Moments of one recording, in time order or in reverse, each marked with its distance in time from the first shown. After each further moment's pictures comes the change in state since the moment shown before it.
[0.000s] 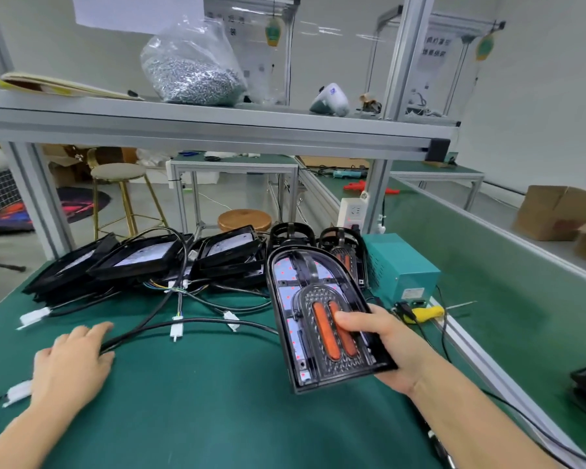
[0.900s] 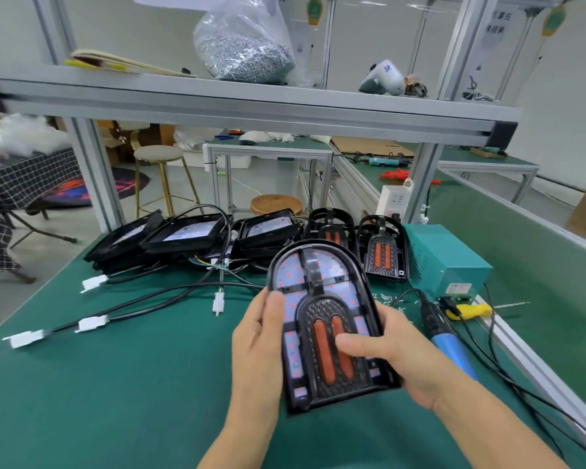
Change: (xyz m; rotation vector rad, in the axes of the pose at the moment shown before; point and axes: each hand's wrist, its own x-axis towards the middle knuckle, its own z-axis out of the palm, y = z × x) left_hand -0.125 0.165 -0.058 -1.790 -0.093 0.044; right_hand 0.006 0.025 0.028 -0.283 -0.022 -0.115
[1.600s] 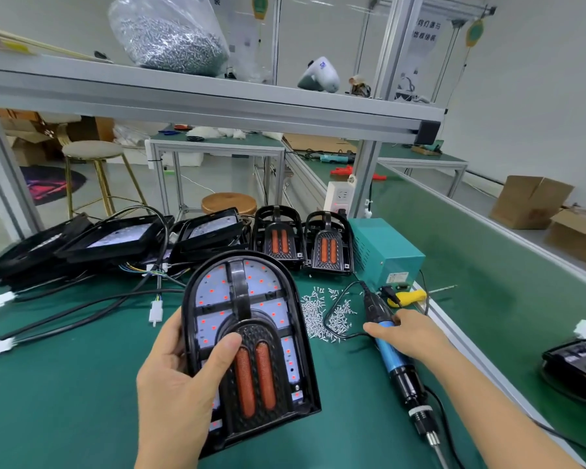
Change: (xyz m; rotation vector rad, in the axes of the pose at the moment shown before) left_hand -0.018 0.000 -0.014 0.091 0.059 0.186; right_hand 0.009 0.050 -0.134 -1.063 0.596 0.559
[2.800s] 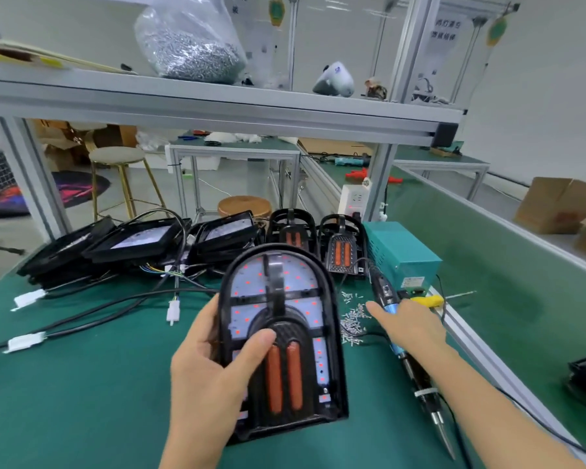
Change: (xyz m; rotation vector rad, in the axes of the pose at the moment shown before) left_hand -0.001 0.014 0.014 0.076 -0.083 0.066; right_hand 0.005 -0.031 0.005 -0.051 0.195 -0.045
